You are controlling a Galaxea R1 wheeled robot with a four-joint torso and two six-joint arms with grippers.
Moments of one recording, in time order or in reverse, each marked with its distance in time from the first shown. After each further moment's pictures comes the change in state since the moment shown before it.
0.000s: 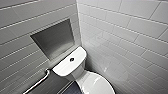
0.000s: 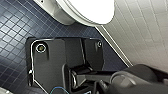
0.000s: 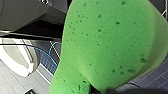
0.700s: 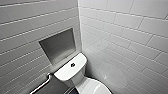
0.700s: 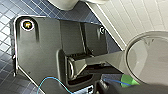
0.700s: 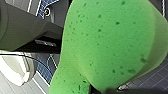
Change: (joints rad) left arm 0.317 0.375 -0.436 0.159 -0.174 0.001; right arm -0.011 0.030 -0.053 0.000 -0.007 0.000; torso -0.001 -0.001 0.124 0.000
